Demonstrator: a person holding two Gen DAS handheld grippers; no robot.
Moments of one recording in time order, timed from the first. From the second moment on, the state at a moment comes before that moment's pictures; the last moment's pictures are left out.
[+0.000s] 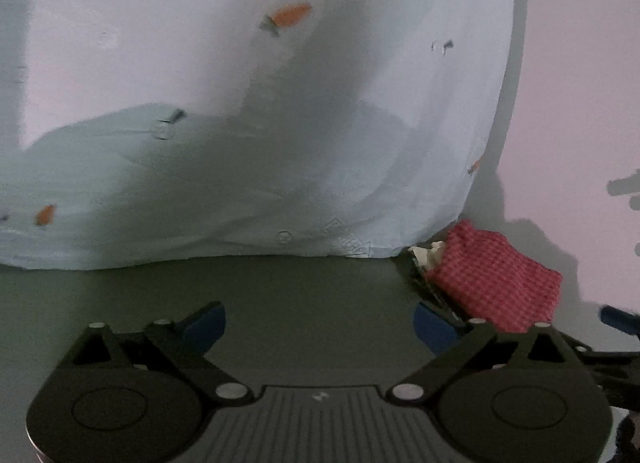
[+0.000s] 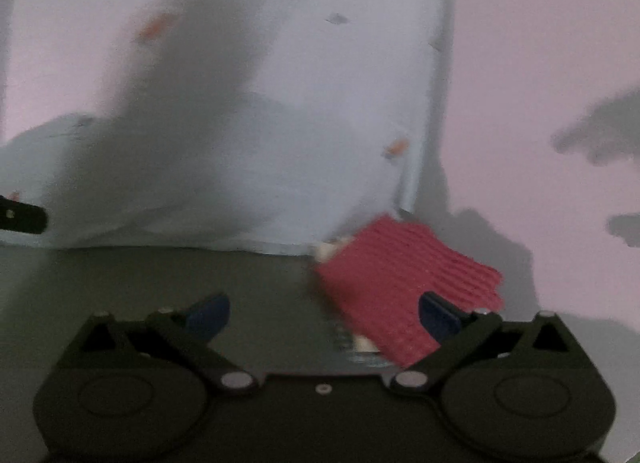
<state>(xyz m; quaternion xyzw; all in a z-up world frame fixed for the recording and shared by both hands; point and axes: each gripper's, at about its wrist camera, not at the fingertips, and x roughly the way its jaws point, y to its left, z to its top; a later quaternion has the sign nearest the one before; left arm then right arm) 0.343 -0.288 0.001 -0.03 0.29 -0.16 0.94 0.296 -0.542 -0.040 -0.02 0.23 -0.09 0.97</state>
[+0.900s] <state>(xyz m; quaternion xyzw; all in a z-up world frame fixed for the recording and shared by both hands) 0.047 -0.079 0.015 -0.06 0.25 -0.08 0.96 0.045 -0.283 0.005 0.03 0.23 0.03 0.97</state>
